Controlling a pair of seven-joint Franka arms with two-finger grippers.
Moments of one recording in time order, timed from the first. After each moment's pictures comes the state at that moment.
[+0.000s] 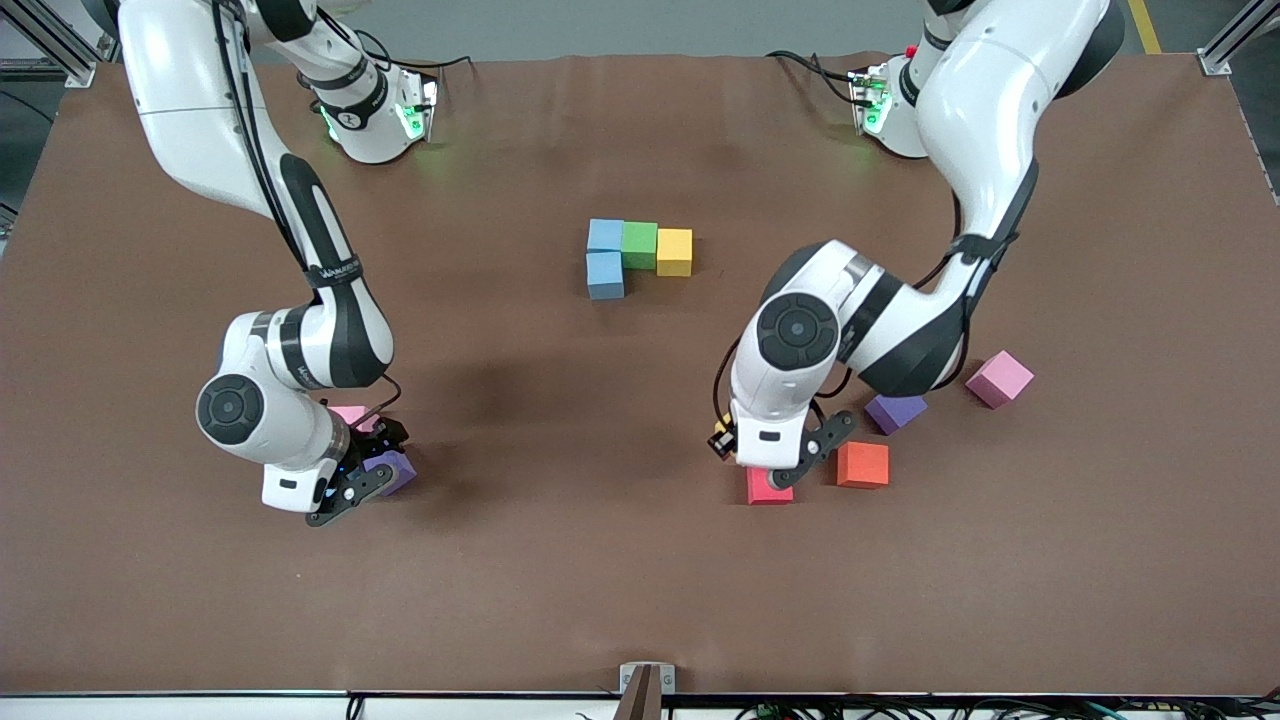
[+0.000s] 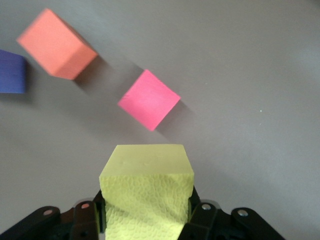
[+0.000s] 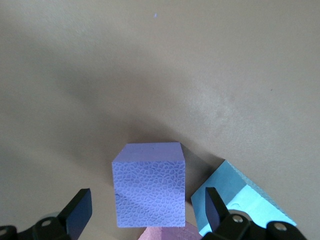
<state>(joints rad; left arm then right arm) -0.27 0.76 -0.45 -1.18 0.34 1.88 -1.39 0.30 0.67 -0.16 -1.61 0.14 2.25 -0.52</state>
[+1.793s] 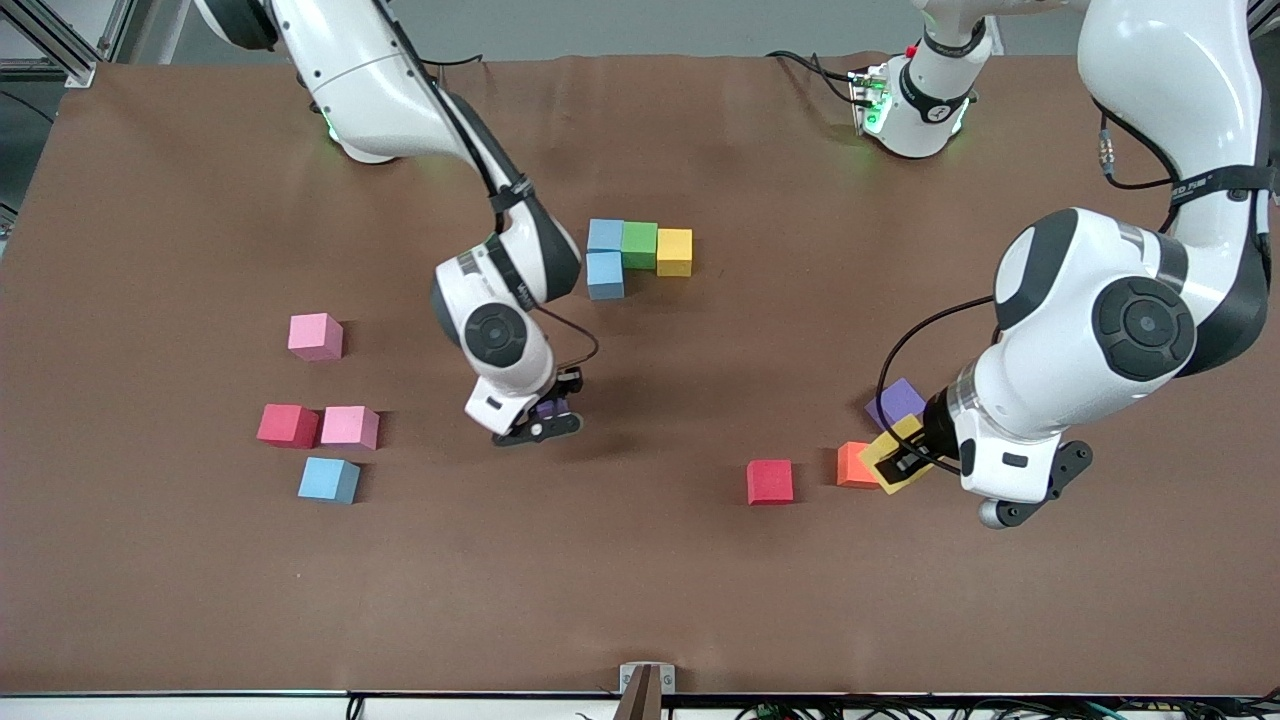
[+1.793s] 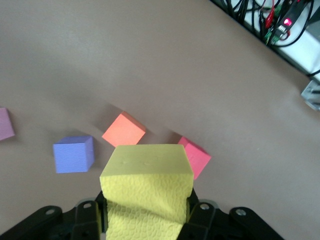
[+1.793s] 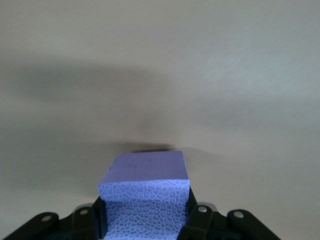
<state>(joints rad) 0.02 0.60 -0.45 -1.18 0.17 1.80 -0.94 0.70 0.69 -0.13 -1.58 0.14 2.18 0.33</state>
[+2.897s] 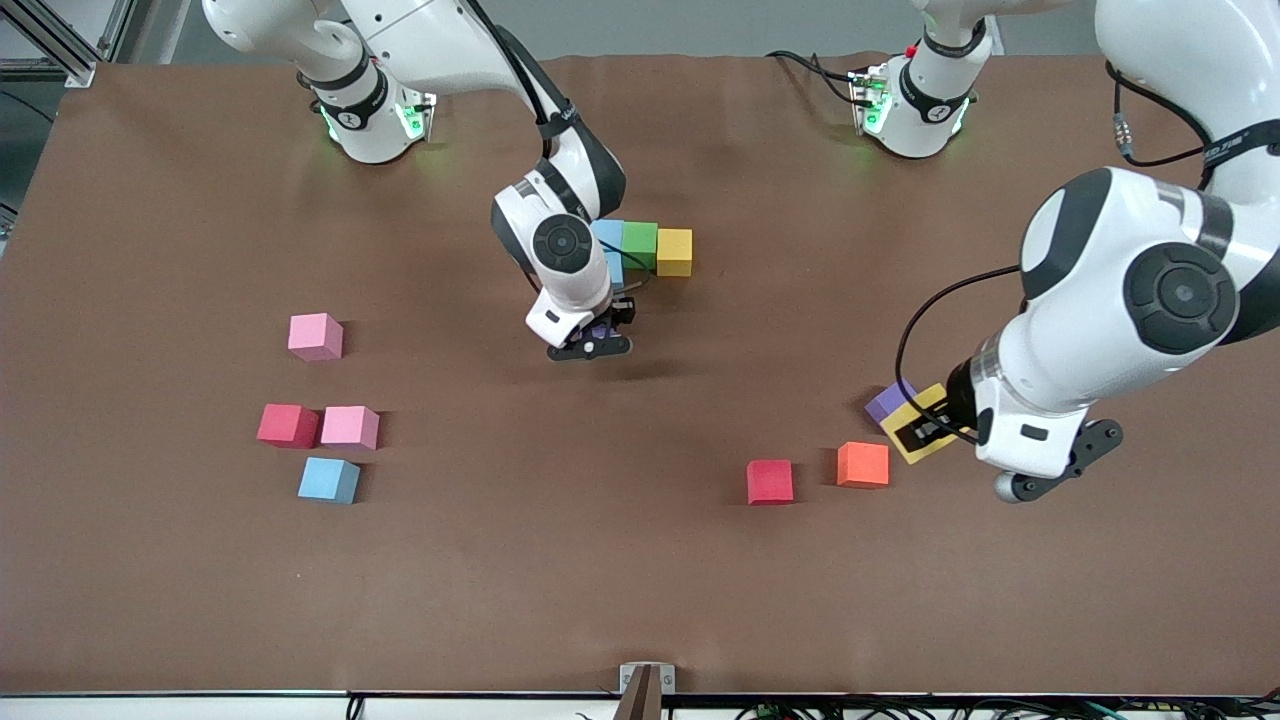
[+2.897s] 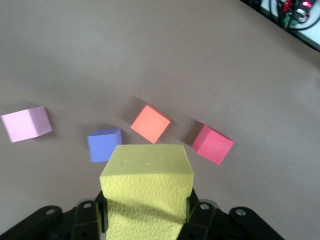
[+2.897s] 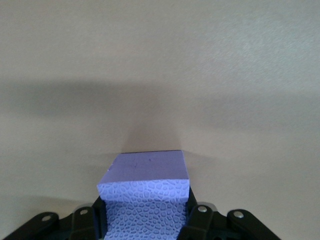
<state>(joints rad) 0.04 0.53 -0.45 -1.19 0.17 1.67 -0.88 0.89 0.57 -0.13 -1.85 0.23 2.35 0.51</state>
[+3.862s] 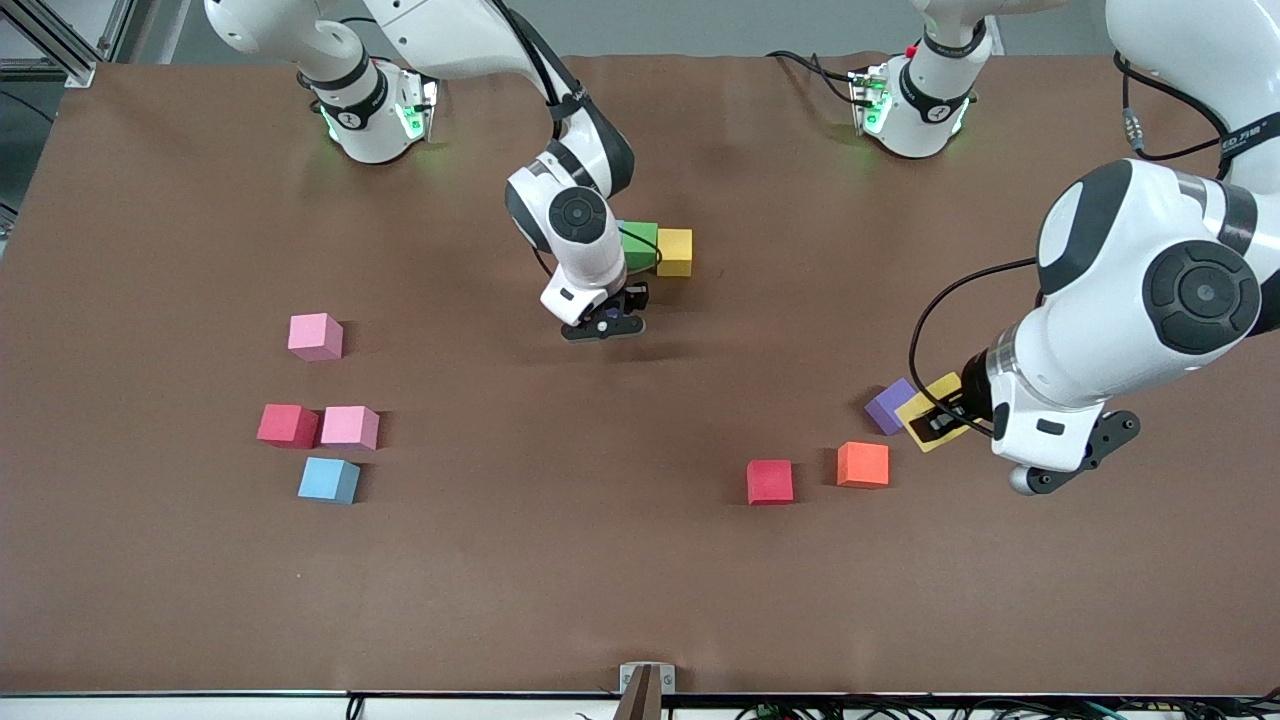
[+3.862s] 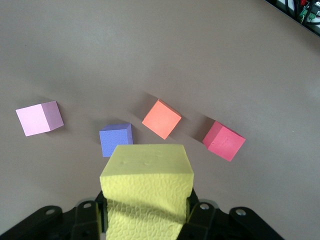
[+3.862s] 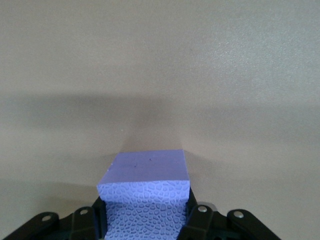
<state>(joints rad) 0.04 0.53 -0.45 -1.19 0.17 1.65 -0.88 0.95 0.56 -0.13 -1.90 0.23 2.43 0.57</state>
